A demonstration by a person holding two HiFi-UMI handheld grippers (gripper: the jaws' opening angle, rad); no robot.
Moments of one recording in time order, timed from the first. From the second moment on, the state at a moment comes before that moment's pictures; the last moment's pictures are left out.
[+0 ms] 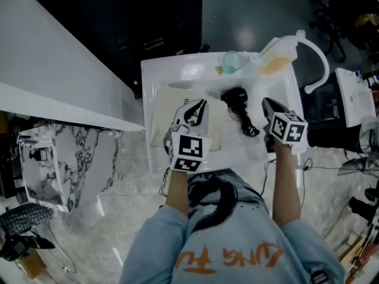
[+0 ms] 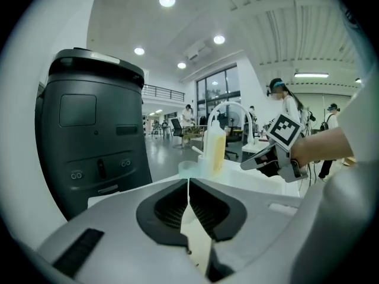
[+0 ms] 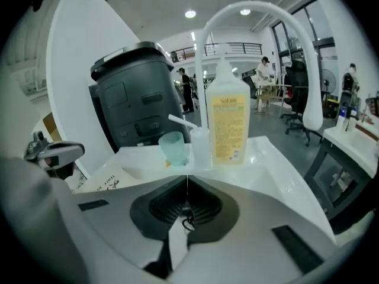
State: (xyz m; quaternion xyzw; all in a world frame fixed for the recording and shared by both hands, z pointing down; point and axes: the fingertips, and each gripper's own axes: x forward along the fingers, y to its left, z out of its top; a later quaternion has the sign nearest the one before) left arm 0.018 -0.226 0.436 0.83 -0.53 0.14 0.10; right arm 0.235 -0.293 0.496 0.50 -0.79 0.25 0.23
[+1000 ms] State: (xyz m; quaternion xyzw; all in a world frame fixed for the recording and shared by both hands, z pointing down) left arm 0.042 -0.276 0.287 0.75 -0.66 0.04 -0.02; right arm 0.150 -0.306 0.280 0.46 -0.89 0.00 -0.03
